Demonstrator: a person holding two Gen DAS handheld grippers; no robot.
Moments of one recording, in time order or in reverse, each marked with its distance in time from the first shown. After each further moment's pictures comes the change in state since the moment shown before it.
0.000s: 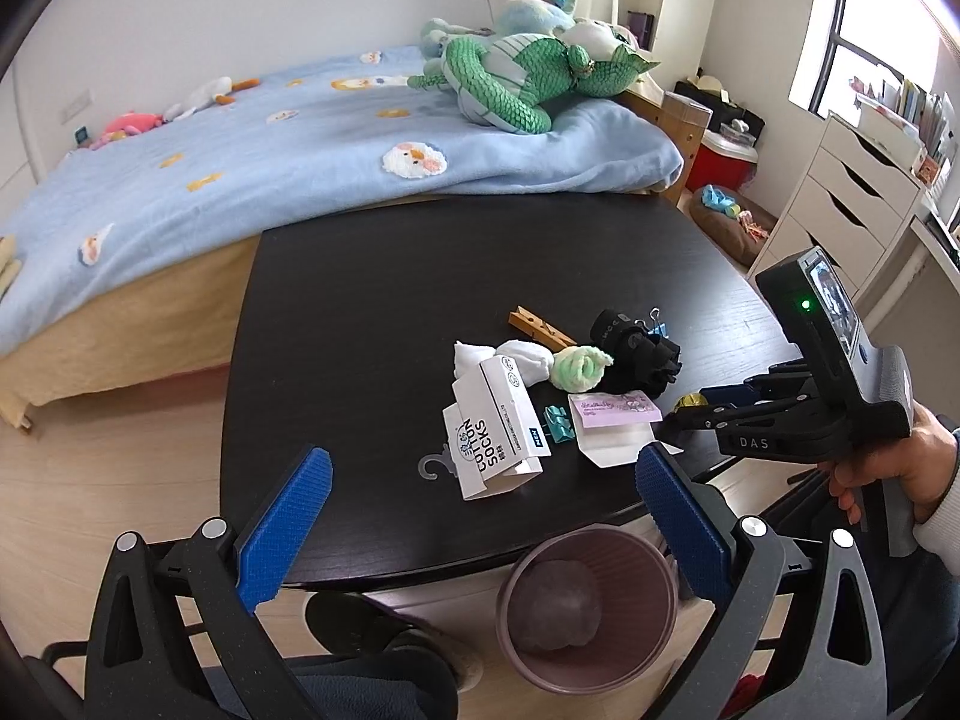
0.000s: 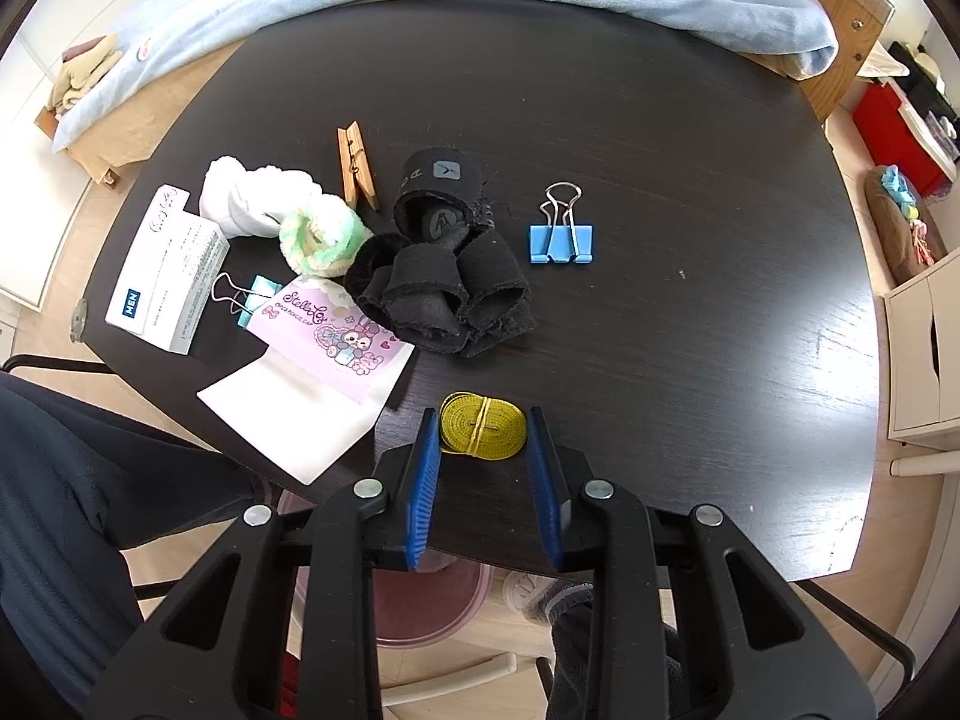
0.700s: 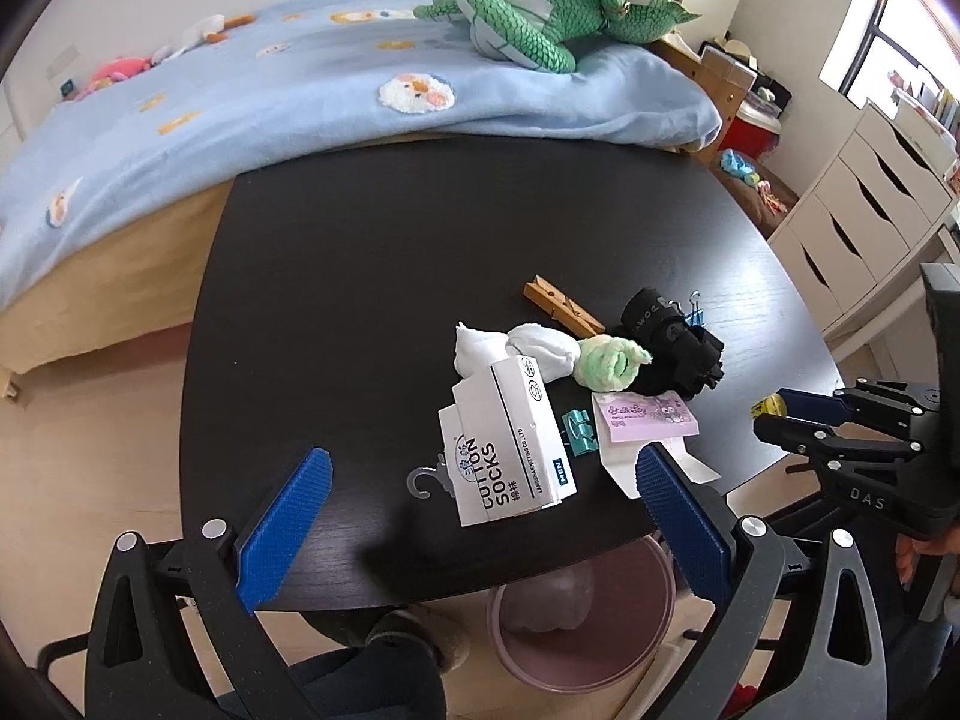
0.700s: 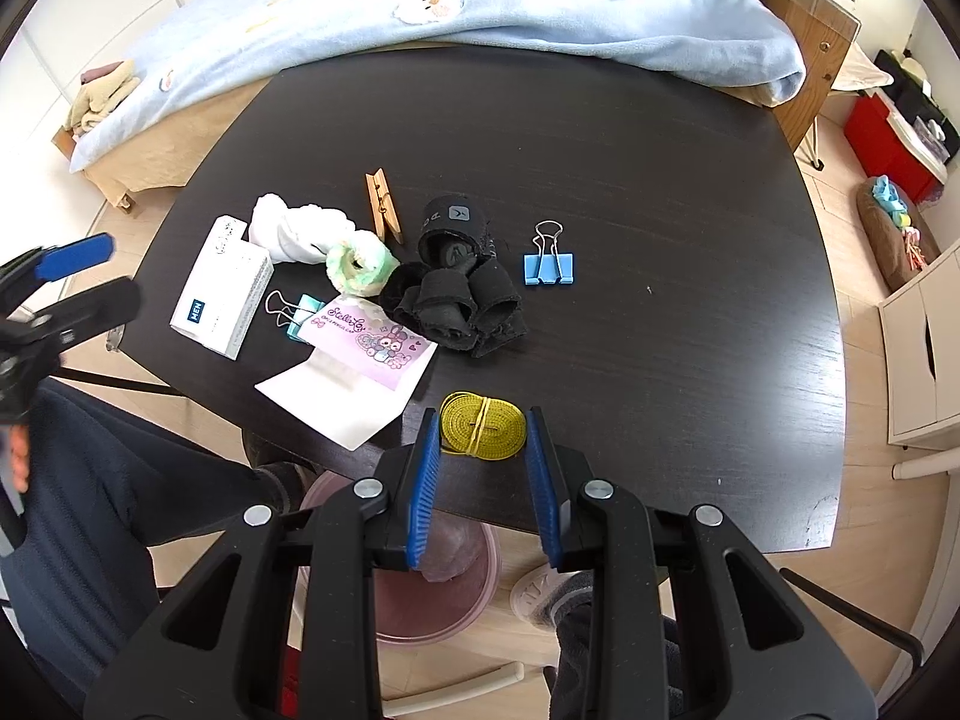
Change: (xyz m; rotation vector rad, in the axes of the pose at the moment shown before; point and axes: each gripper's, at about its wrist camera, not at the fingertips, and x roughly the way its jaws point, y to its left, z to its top) left arm 0.064 0.009 0.025 -0.053 0.179 -0.017; right arm -0.043 -0.004 -0.014 0.009 -0.081 0.022
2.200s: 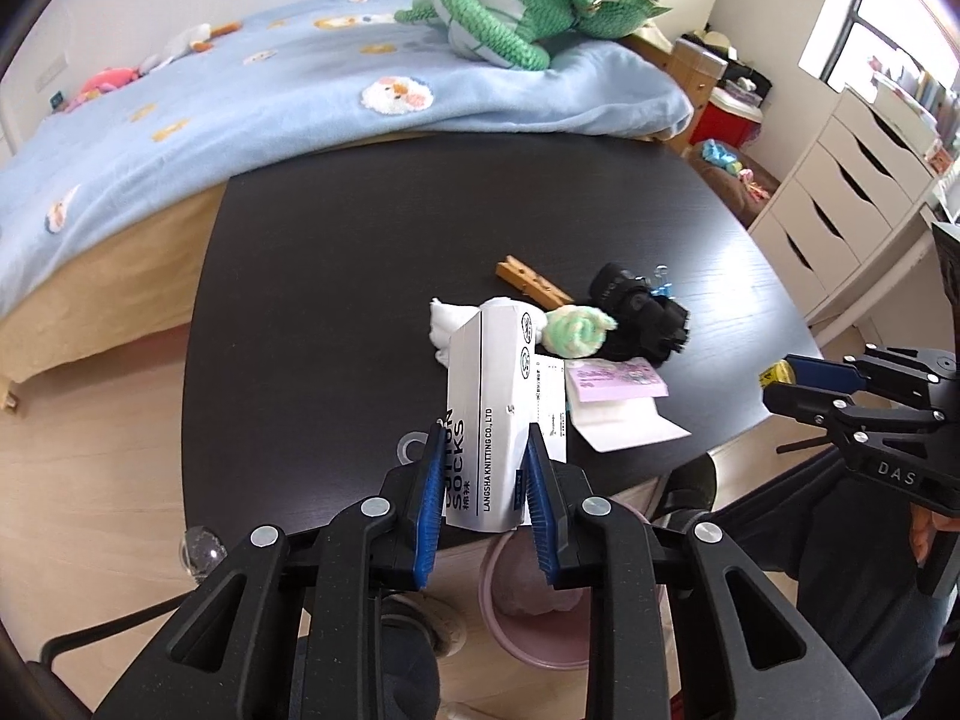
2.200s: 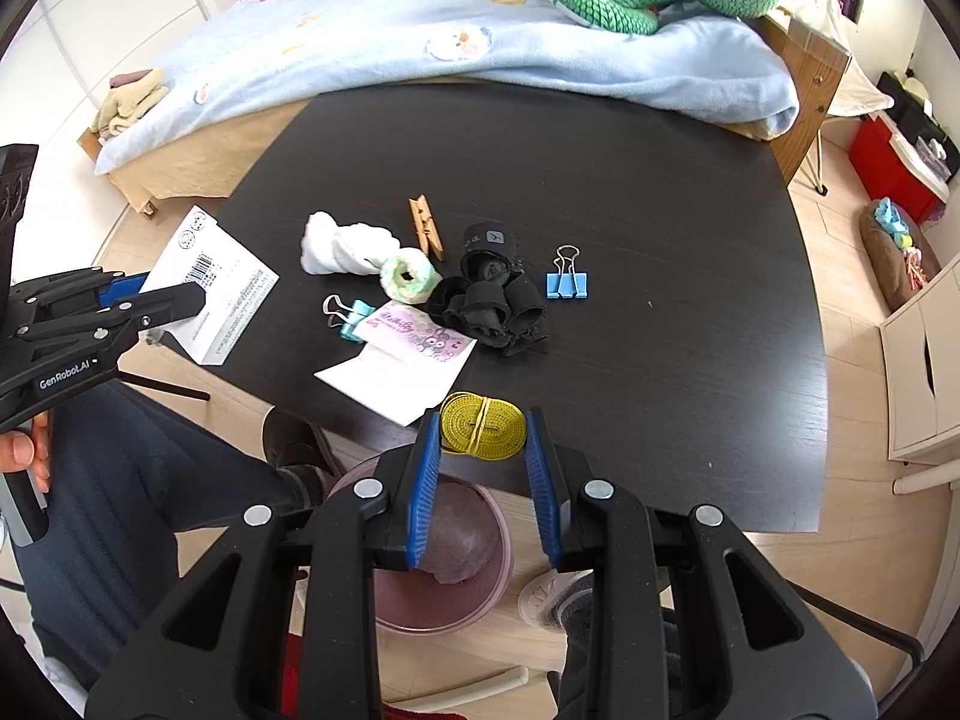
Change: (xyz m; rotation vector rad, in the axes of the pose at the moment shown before) left arm -0.027 -0.013 -0.018 0.048 -0.031 -0.026; right arm -0.042 0.019 -0.010 -0.024 -0.049 0.011
